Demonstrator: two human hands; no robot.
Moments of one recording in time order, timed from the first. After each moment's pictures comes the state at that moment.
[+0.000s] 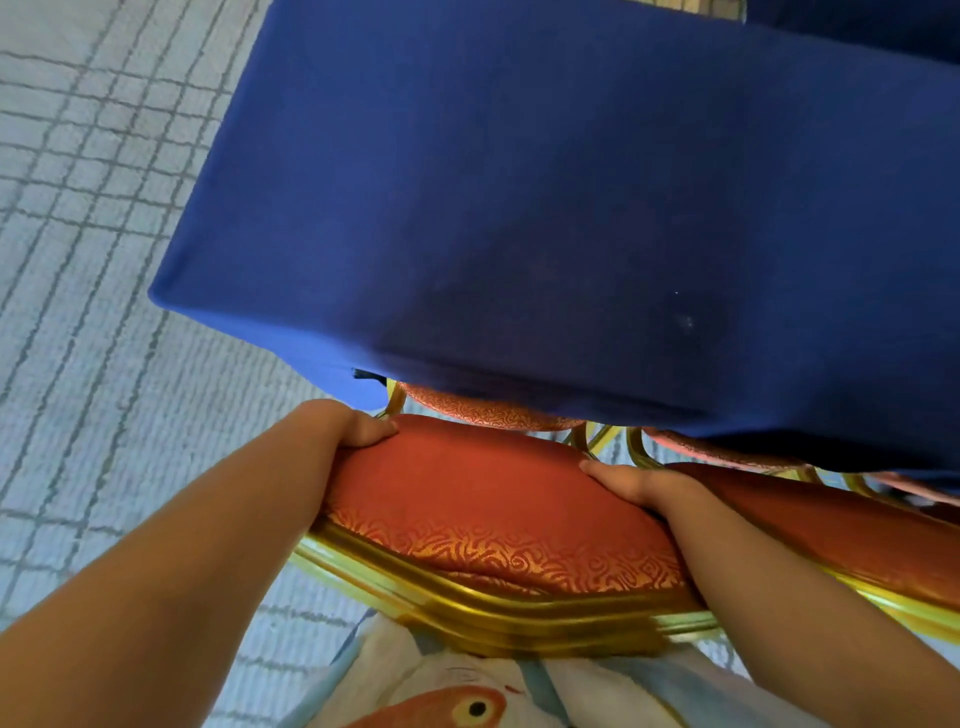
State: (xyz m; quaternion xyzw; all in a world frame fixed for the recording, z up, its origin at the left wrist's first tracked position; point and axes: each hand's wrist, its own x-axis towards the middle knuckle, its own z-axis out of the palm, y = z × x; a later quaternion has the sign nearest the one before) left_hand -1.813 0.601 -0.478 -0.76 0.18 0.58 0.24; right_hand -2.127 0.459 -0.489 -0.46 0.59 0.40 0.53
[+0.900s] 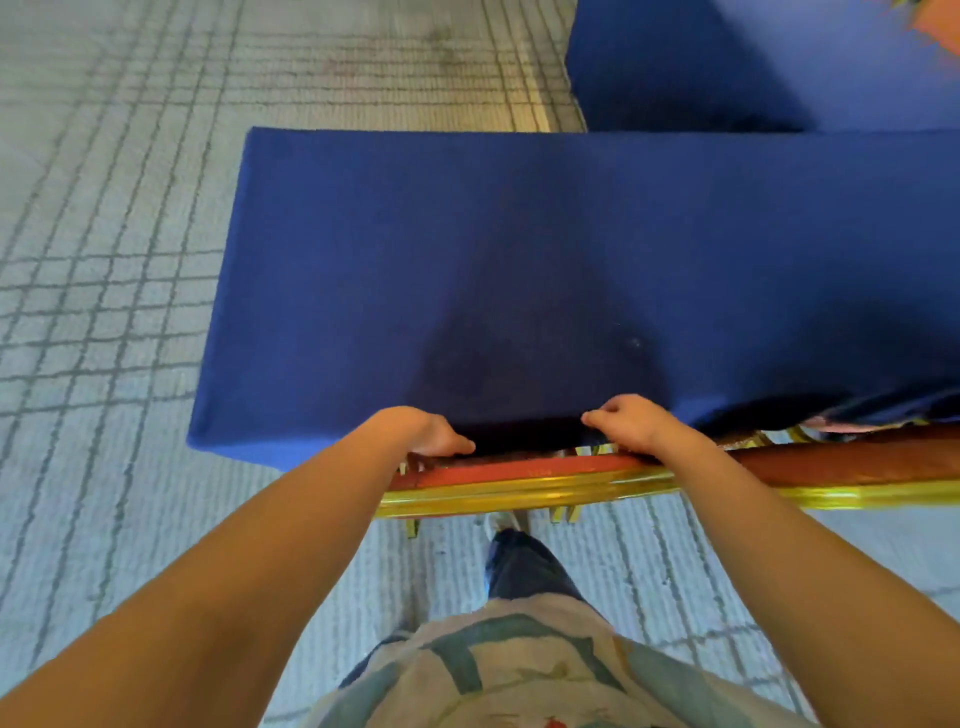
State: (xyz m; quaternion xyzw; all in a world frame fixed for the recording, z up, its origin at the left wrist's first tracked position) left_hand -1.813 0.541 -0.399 -0.68 0.45 0.54 0.22; right_hand -2.071 0.463 -0.387 -0.67 0.64 0.15 0.36
